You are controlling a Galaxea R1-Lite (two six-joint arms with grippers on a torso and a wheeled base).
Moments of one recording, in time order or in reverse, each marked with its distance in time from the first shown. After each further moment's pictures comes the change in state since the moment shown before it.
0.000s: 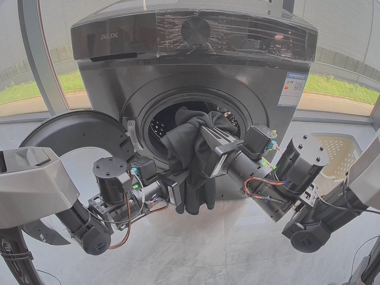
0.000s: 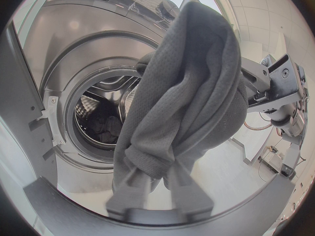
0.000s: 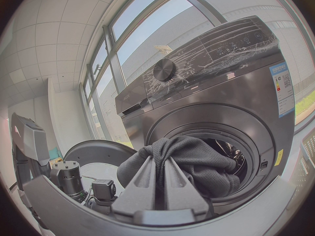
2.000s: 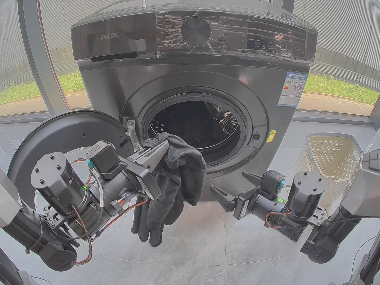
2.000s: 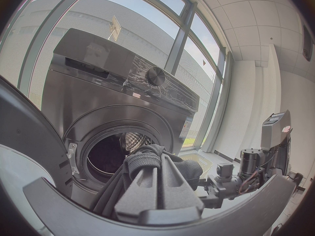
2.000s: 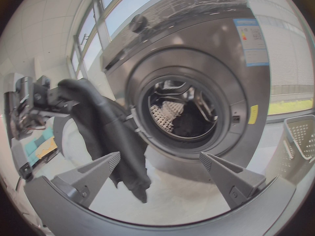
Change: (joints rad) left arm -0.078 -0.311 0.186 -0.133 0.135 -0.001; right arm -0.107 0.036 0.338 -0.039 0.074 0.021
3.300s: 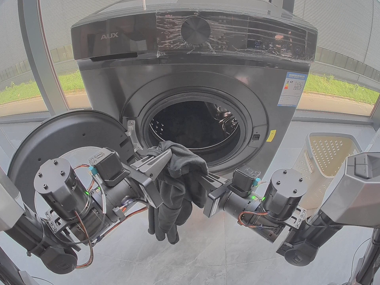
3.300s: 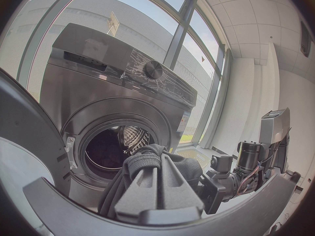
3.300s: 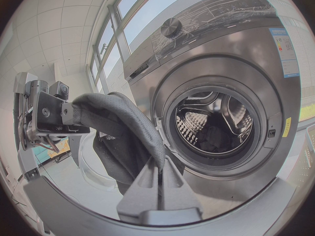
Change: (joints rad) left arm -0.011 0.011 0.027 -0.002 -0.013 0.001; right arm 0.102 0.085 -0.184 -0.039 0.046 -0.034
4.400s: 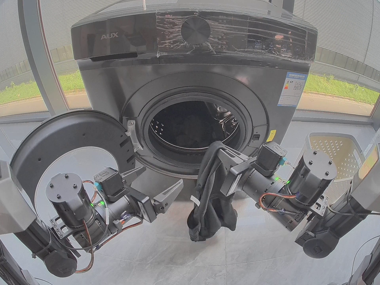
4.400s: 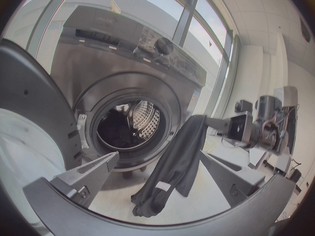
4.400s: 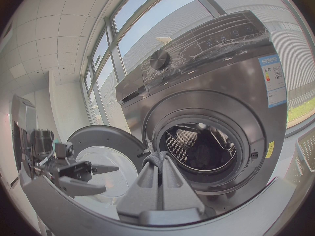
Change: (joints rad) left arm 0.043 0.060 0.096 0.002 0.001 0.009; right arm -0.033 -0.144 0.019 0.010 -0.065 0.003
